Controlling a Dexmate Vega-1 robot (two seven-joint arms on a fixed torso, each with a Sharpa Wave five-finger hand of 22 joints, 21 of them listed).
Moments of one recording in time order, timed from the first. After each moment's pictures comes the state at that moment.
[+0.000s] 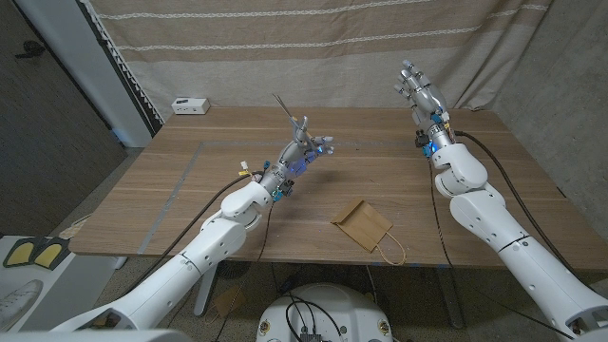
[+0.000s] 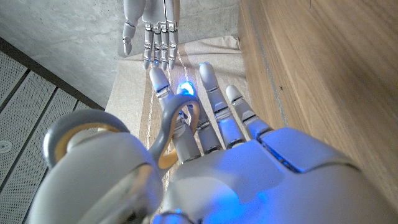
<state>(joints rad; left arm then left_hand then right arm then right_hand) 0.94 0.51 0.52 -1.66 -0.72 -0.19 -0.18 0.54 -0.21 -0.36 0.12 0.28 1.10 -0.11 0.18 0.20 0.70 -0.12 1.23 1.02 0.72 -0.07 0.47 1.08 0.22 0.01 0.63 0.22 -0.98 -0.56 -0.25 -1.77 0.67 0.31 -0.11 0.90 0.16 -0.08 -0.06 0.48 0.29 -0.14 0.23 0.39 0.05 -0.11 0.28 0.30 0.15 -0.04 0.25 0.34 -0.01 0.05 0.68 0.18</state>
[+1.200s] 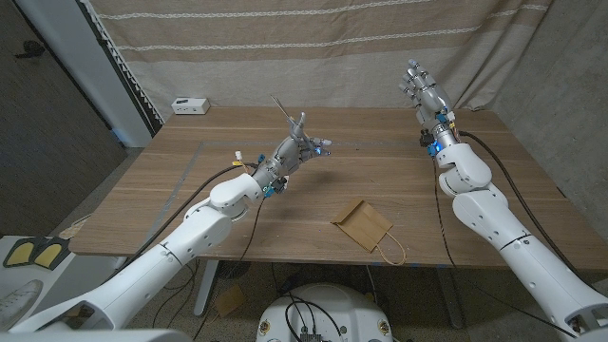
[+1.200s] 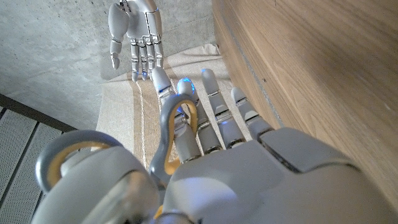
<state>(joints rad) 0.93 0.63 0.51 -1.77 -0.65 -0.08 -0.13 0.34 -0.21 -0.37 0.08 0.26 1.09 -0.06 0.24 0.23 0.70 -0.13 1.18 0.96 0.64 -0.06 0.42 1.01 0.20 0.06 0.56 0.21 -0.97 -0.56 -0.23 -1.73 0.71 0.34 -0.07 0.89 0.16 -0.08 -0.06 0.48 0.29 -0.14 0.23 0.39 0.05 -0.11 0.28 0.29 0.15 -0.04 0.26 0.33 -0.01 0.05 0.67 0.18</state>
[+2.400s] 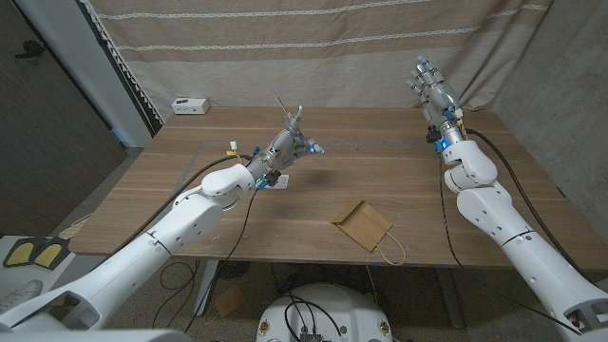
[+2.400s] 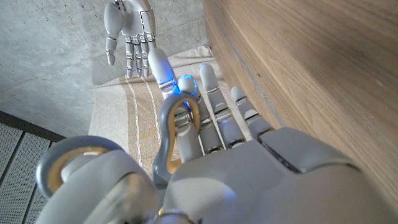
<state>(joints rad) 0.89 0.68 0.49 -1.81 -0.68 0.02 -0.14 0.29 -0.19 -0.35 0.02 0.26 1.32 0.08 0.53 0.48 0.83 -0.08 1.24 0.94 0.72 -0.07 0.49 1.00 0.24 0.05 0.54 0.23 -0.95 -0.56 -0.21 -1.69 0.74 0.36 -0.05 0.88 0.16 -0.08 -0.06 0.48 0.29 -0.14 0.23 0.39 0.04 -0.11 0.28 0.29 0.15 -0.04 0.26 0.33 -0.01 0.06 0.66 0.18</state>
